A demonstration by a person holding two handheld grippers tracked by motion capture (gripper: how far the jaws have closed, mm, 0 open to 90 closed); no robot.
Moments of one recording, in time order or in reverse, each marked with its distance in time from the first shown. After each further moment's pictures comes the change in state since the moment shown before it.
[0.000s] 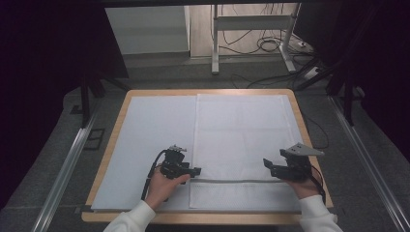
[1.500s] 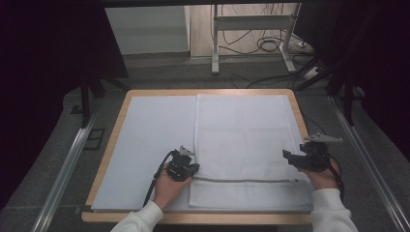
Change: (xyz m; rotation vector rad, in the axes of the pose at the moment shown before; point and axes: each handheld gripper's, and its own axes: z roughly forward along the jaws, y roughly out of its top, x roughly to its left) left arm -0.015 -0.001 0.012 -0.033 0.118 0.155; right arm -0.050 0.016 -0.016 0.123 -0.144 0.122
